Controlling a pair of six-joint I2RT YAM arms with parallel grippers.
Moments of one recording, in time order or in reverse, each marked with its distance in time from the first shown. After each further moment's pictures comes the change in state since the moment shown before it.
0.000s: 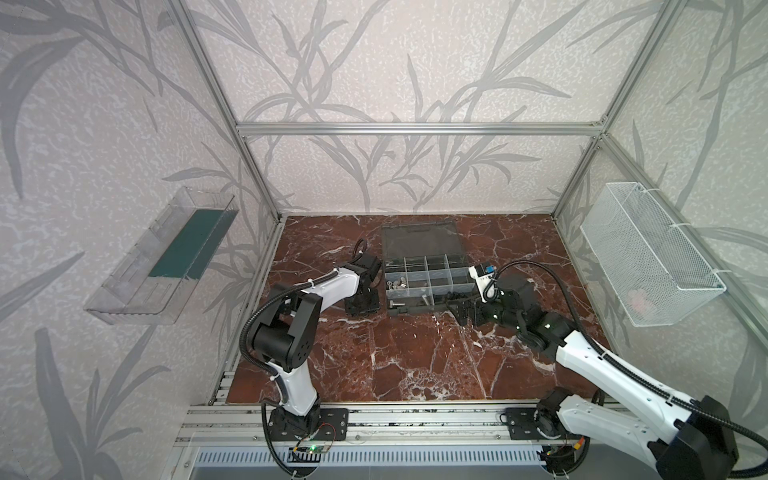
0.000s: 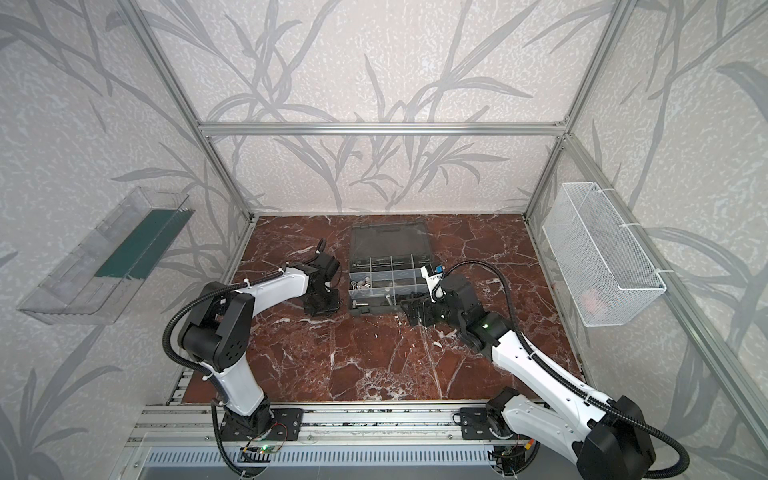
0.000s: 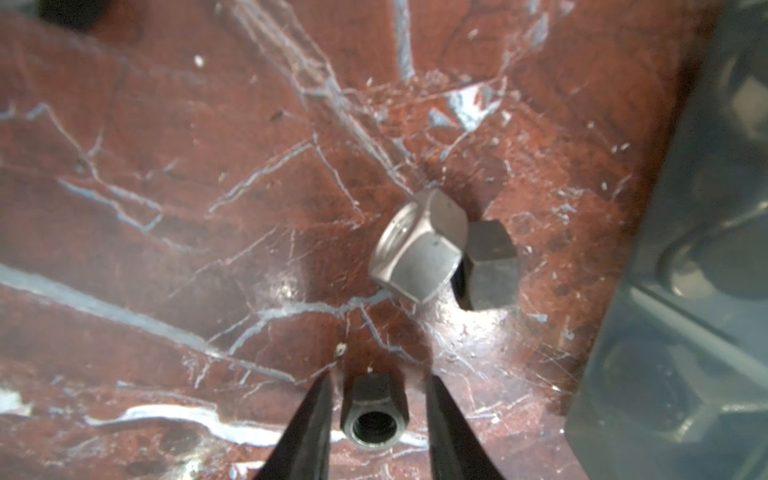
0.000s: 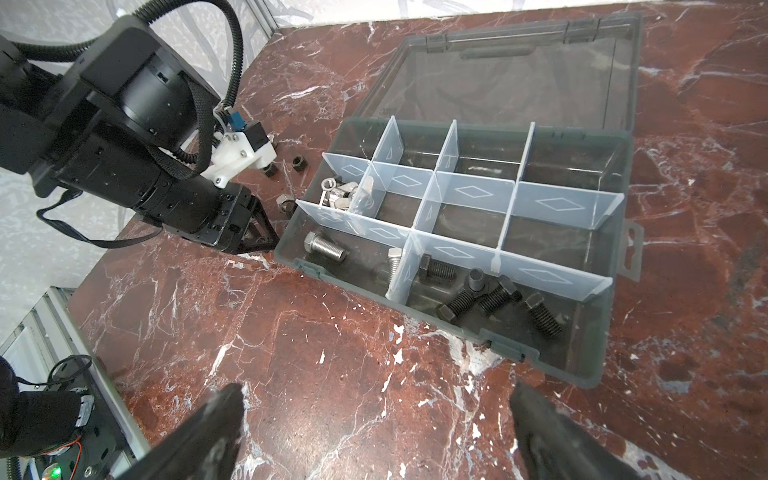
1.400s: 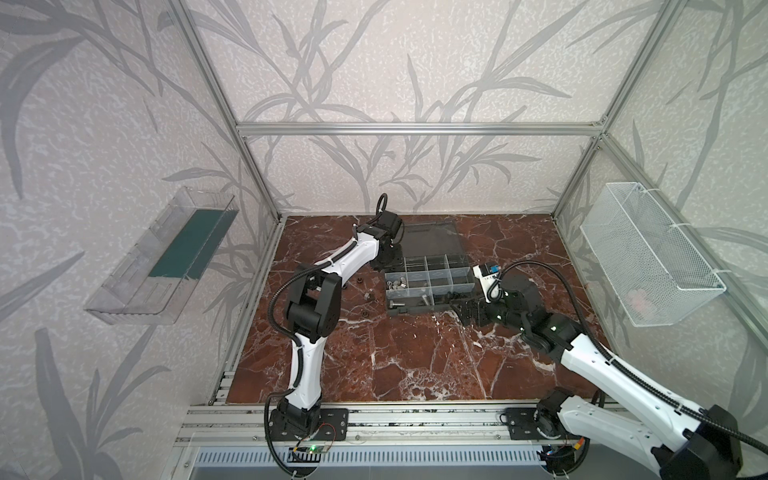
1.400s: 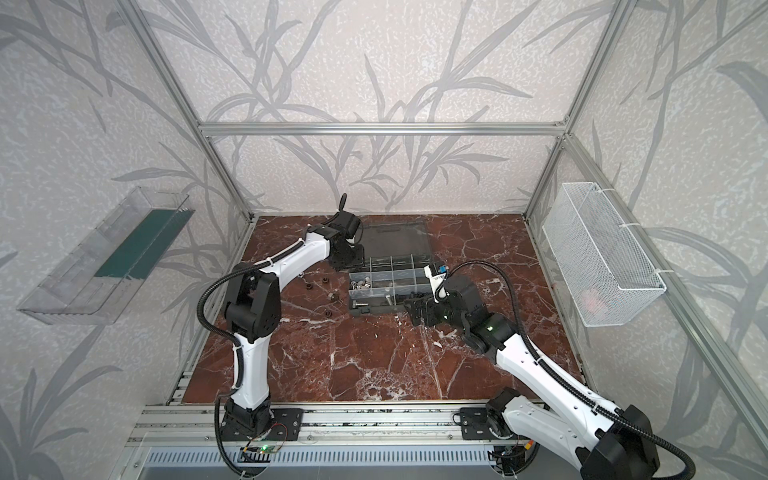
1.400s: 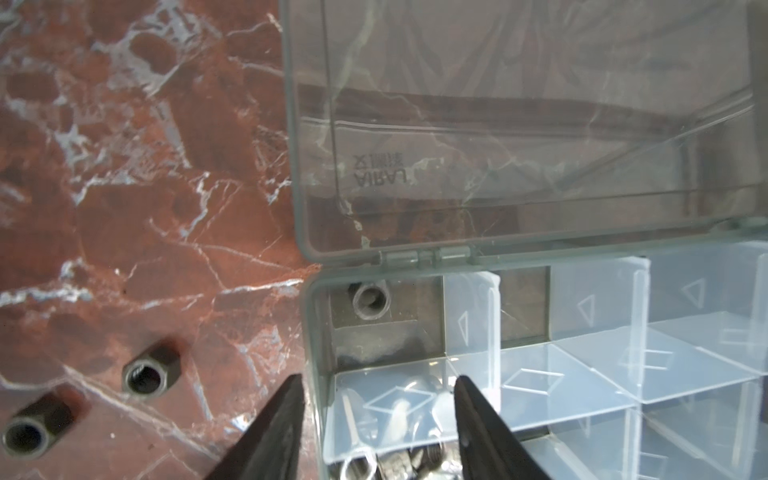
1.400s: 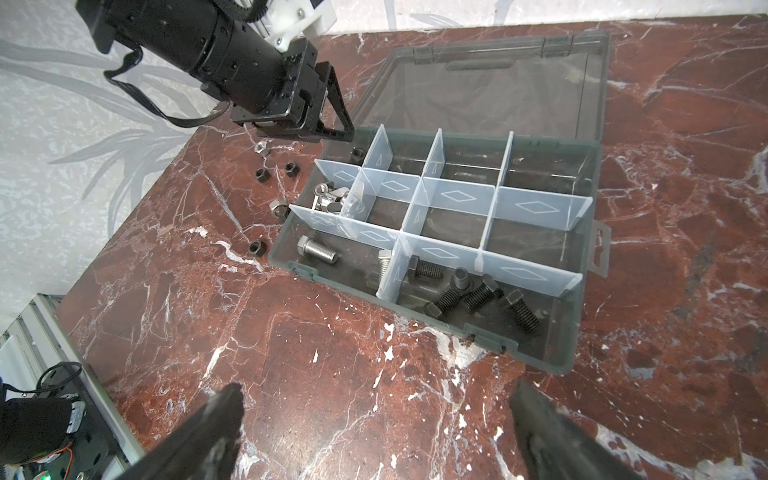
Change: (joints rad) left arm -0.023 0.276 0.617 -0.064 0.000 0.056; right arm 0.000 -0.042 0.013 -0.049 0.034 -0.005
